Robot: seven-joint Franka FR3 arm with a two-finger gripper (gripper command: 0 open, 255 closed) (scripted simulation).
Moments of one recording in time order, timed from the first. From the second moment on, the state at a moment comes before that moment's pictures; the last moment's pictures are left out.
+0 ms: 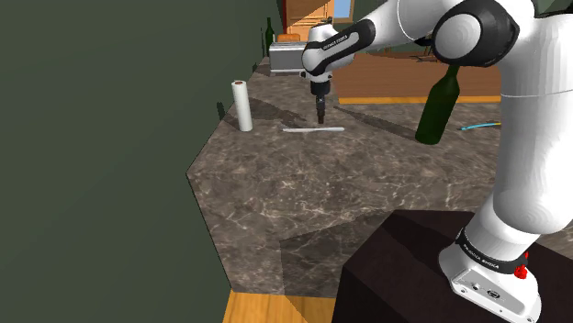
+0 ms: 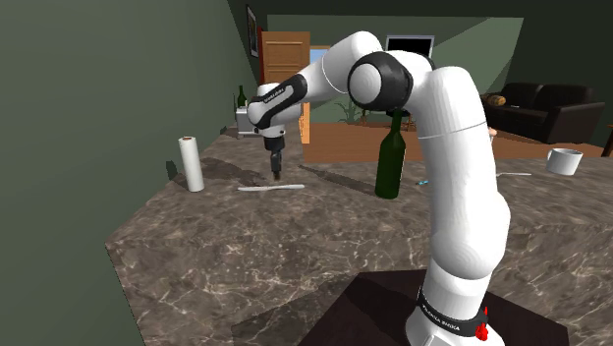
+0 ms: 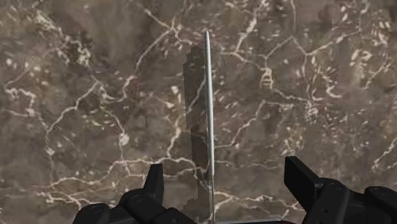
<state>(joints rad) -0.01 0.40 -0.13 -1.63 0.01 1.99 -0.90</state>
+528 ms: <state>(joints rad) -0.01 0.45 -0.13 -1.66 0.02 2.07 -0.91</state>
